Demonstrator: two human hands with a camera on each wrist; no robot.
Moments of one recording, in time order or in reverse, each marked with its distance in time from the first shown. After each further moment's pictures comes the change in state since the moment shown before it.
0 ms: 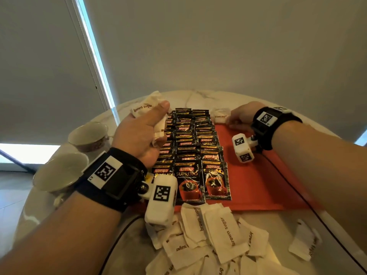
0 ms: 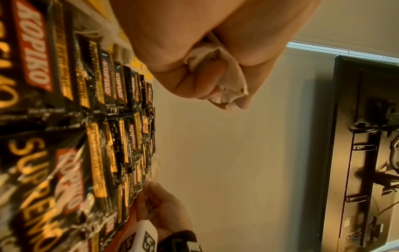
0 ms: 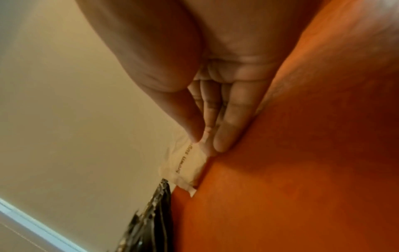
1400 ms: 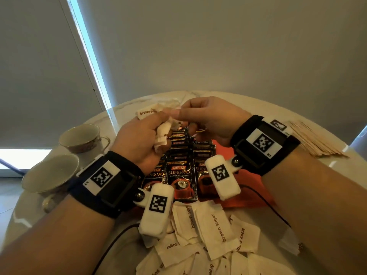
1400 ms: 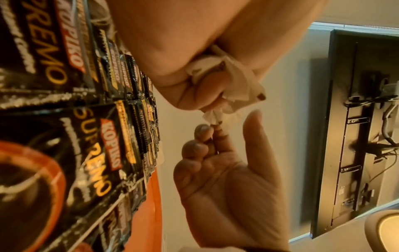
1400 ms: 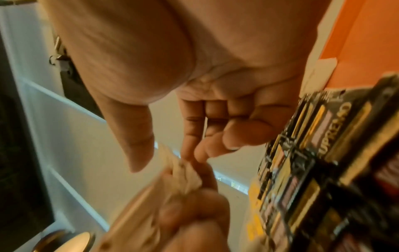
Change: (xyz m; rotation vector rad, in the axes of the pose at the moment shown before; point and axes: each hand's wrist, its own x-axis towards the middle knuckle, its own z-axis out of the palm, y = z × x) left_hand 0.005 -0.018 0.003 0.123 -0.057 -0.028; right_hand -0.123 -0.016 0.044 0.016 -0.510 -0.447
